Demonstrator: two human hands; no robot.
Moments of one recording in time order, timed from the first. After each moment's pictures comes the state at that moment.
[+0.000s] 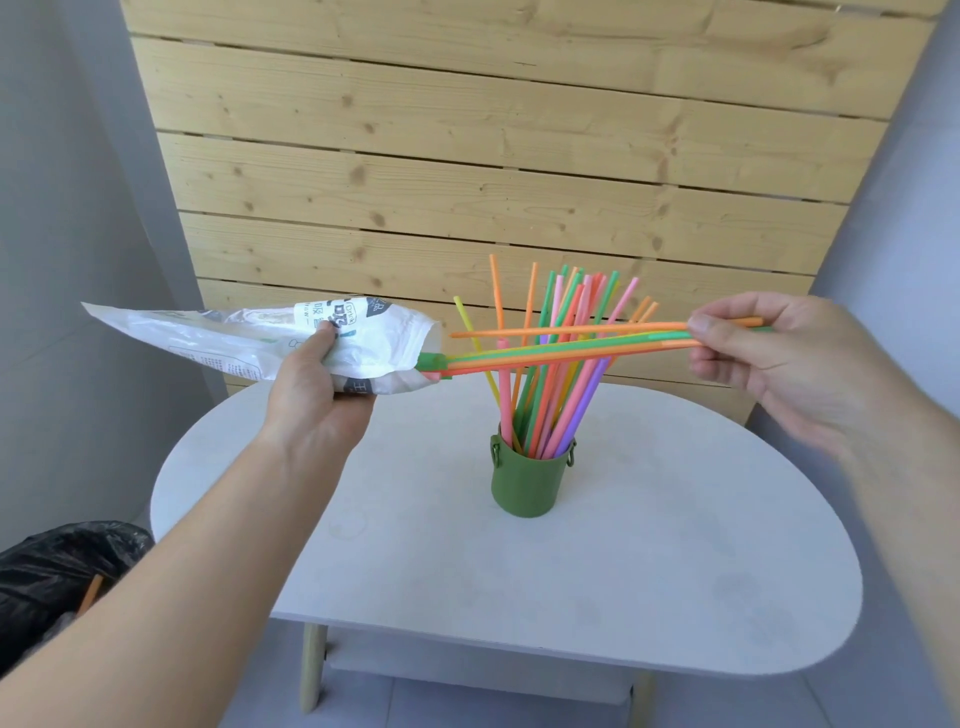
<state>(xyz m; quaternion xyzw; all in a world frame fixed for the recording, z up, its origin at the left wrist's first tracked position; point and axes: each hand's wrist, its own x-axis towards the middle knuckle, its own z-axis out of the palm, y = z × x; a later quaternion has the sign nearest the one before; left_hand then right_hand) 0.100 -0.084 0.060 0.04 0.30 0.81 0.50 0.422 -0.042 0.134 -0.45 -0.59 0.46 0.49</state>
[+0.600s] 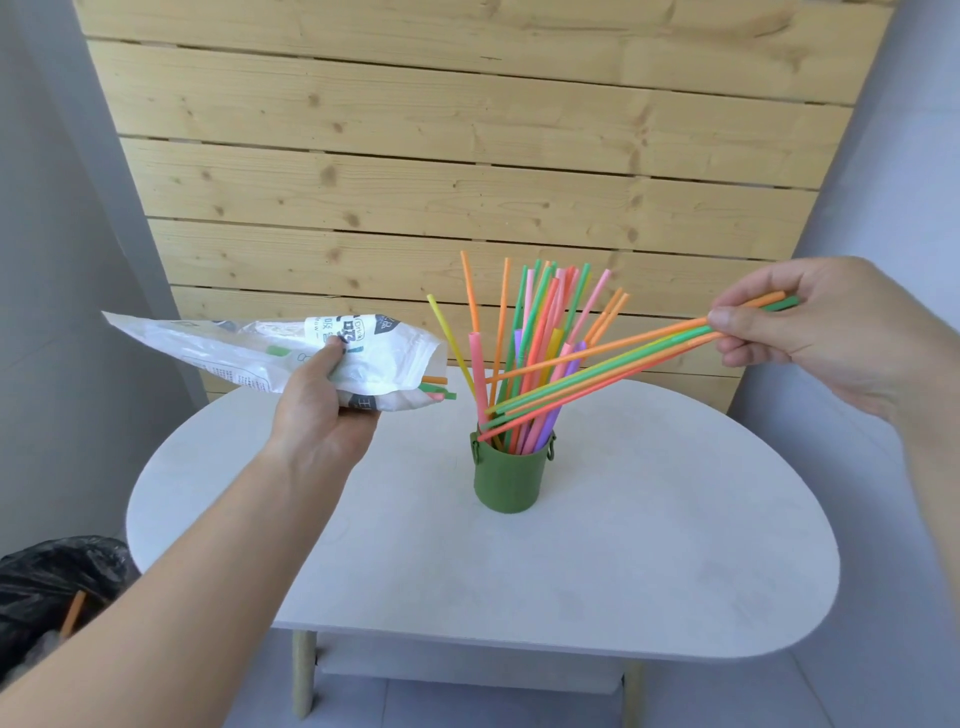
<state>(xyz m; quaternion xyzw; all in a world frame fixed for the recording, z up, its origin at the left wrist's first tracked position) 0.121 -0.081 0.051 0.07 0.33 0.77 0.54 0.467 -0.031 0.153 -0.53 -0.68 0.31 0.40</state>
